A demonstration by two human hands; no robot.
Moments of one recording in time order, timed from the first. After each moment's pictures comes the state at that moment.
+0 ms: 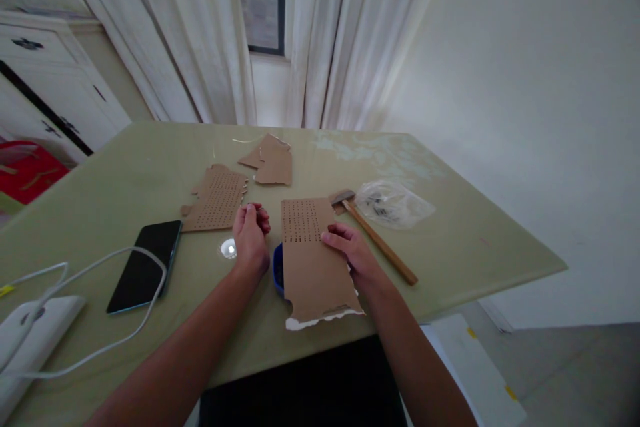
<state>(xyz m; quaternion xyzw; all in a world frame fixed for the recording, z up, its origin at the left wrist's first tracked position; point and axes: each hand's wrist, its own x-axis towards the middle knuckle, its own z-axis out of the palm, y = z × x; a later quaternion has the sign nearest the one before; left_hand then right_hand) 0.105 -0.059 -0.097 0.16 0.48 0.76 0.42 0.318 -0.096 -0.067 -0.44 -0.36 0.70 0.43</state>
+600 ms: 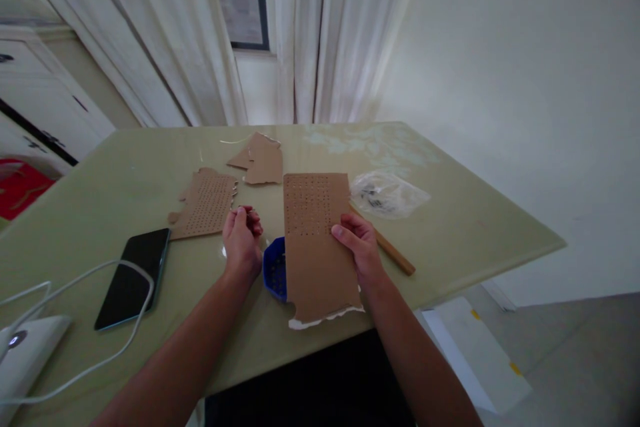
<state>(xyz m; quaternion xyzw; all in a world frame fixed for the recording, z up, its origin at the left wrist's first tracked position) 0.106 -0.062 -0.084 0.13 0.50 0.74 0.44 0.320 -0.106 -0.064 -0.39 -0.35 0.61 0.59</state>
